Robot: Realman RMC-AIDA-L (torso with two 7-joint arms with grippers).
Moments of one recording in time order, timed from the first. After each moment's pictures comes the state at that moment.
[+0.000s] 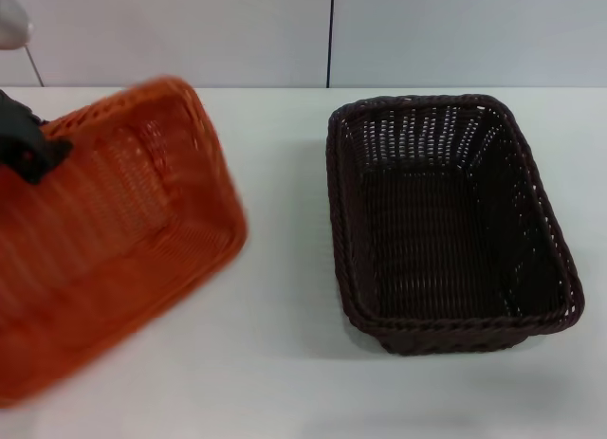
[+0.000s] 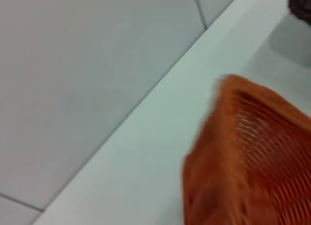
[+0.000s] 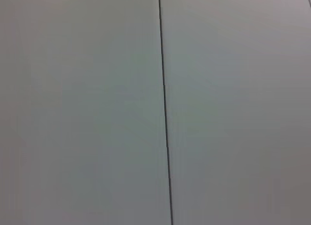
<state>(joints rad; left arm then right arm) -0.40 -2.06 -1.93 -1.80 2.75 -1.48 0.89 0.18 2.09 -2.10 -0.51 -2.20 1.45 2.95</state>
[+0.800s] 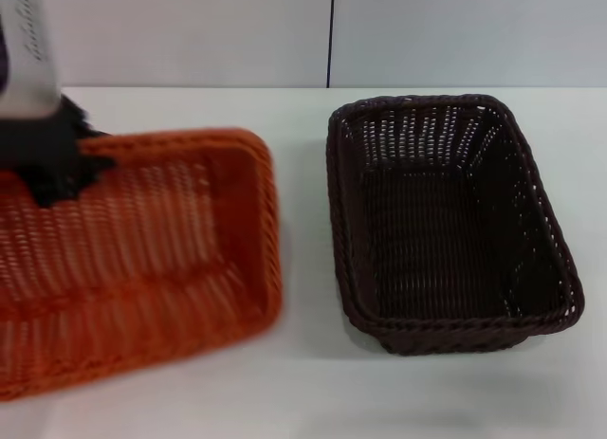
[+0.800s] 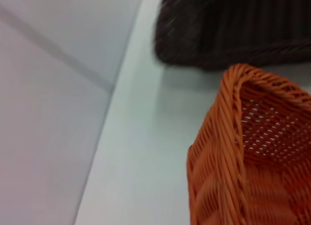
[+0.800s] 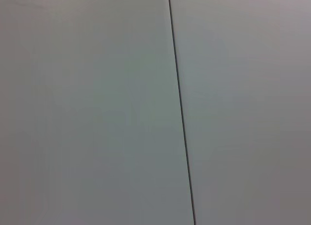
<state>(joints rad) -0.40 -2.06 -1.91 -1.99 2.61 -1.69 1.26 0.18 2.09 -2.17 -0.56 -2.19 1.47 2.95</state>
